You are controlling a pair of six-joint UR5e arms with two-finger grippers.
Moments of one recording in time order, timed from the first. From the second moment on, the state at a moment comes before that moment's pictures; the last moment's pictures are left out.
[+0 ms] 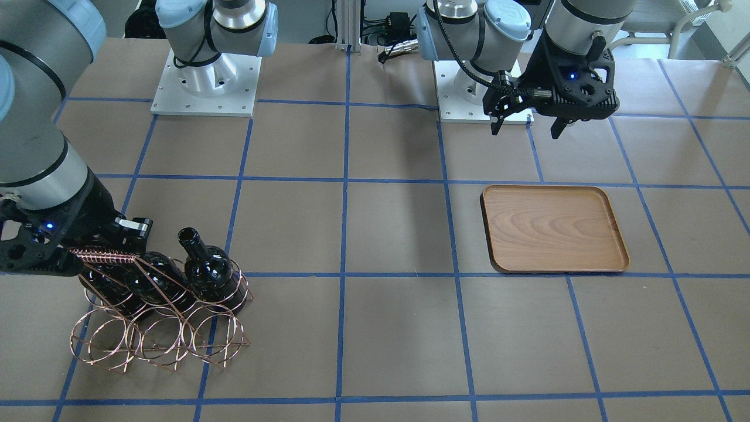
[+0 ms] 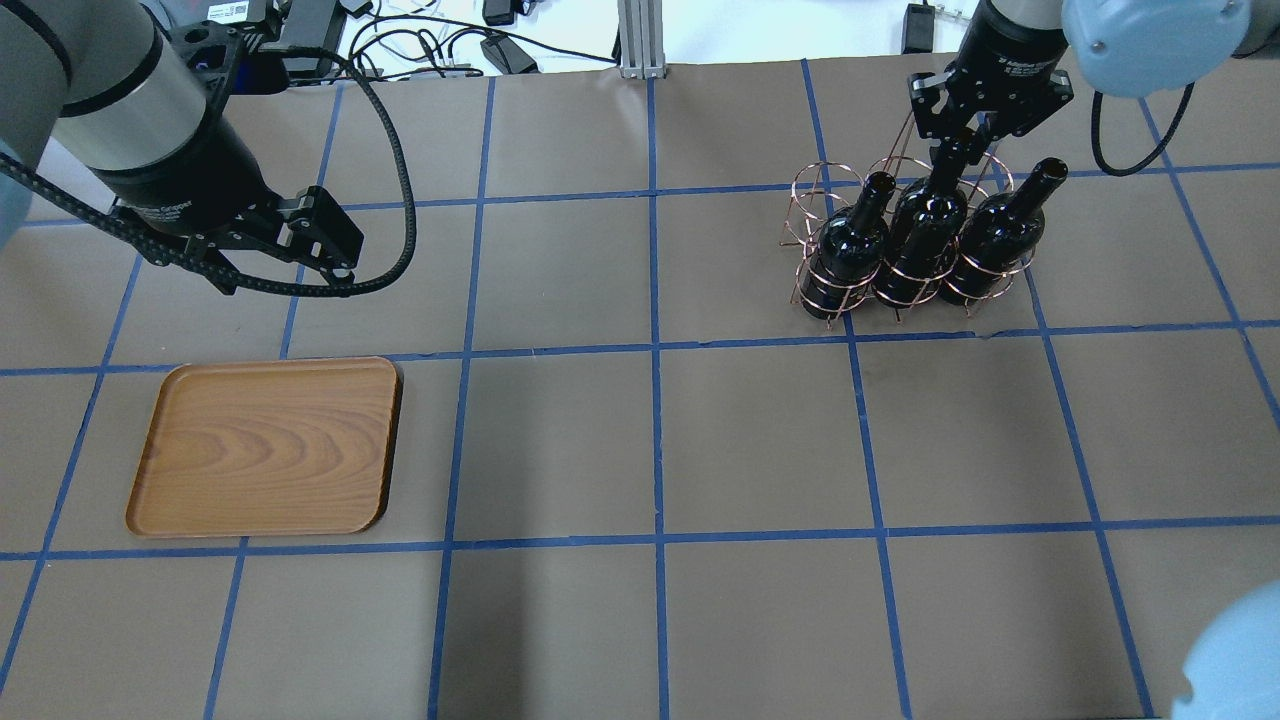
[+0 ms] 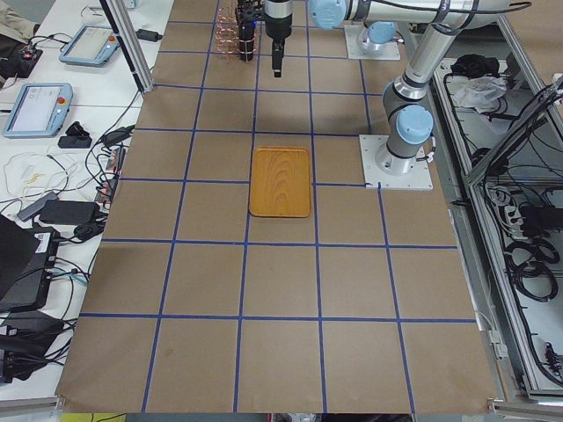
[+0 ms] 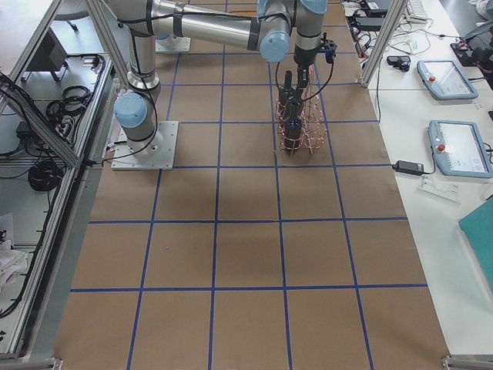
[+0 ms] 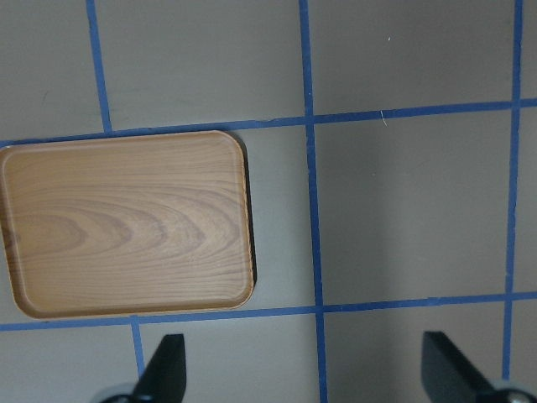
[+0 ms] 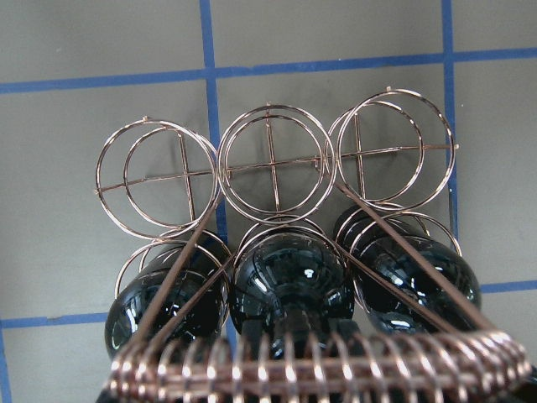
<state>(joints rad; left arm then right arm) -1.52 -1.48 -1.63 -1.62 1.60 0.11 1.47 -1.31 1.43 -1.76 -1.58 -0.04</state>
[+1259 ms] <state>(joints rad) -1.44 -1.48 -1.62 -1.60 1.59 0.11 1.48 -1.64 1.25 -1.19 -1.59 -0.03</state>
